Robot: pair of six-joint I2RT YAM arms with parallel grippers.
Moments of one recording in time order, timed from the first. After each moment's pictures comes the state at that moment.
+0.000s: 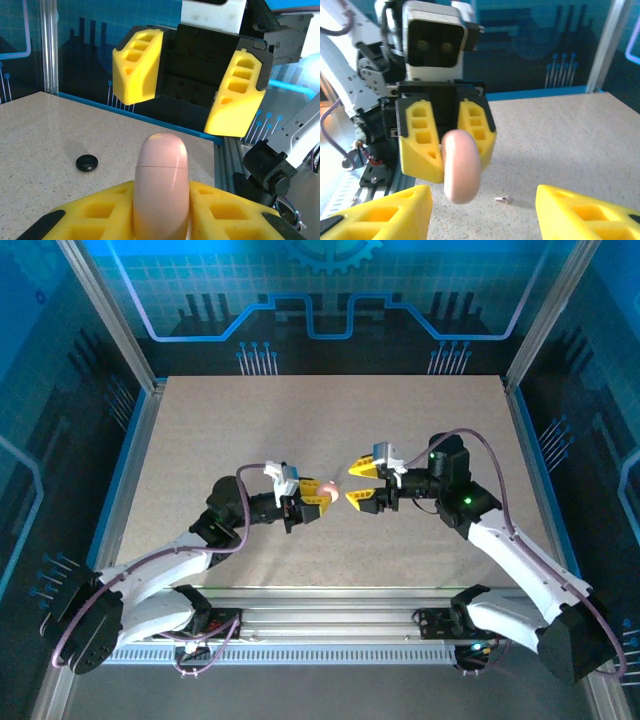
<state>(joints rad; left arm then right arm) -0.60 1.09 0.48 0.66 0.67 -0.22 0.44 1.07 0.83 -0.07 -0.97 -0.28</state>
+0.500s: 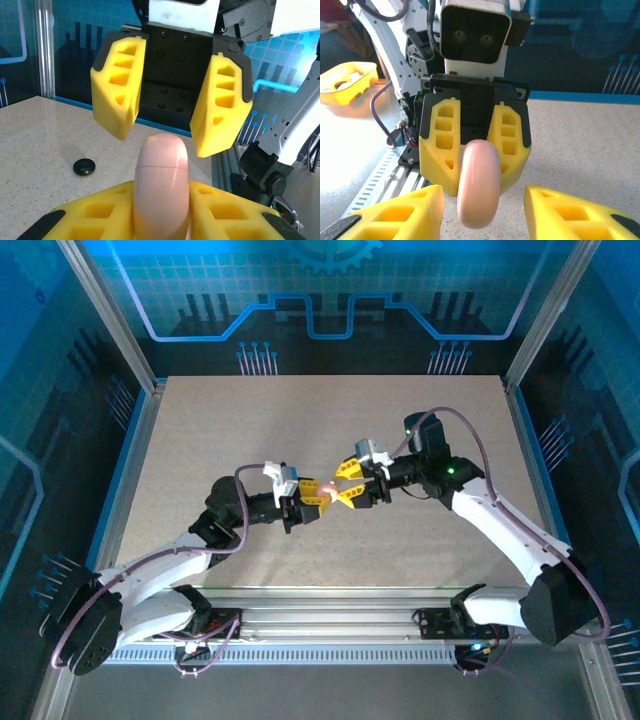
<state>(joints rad) -0.60 1.09 0.48 0.67 0.68 -0.21 0.46 1.28 1.04 -0.33 -1.16 -0.53</state>
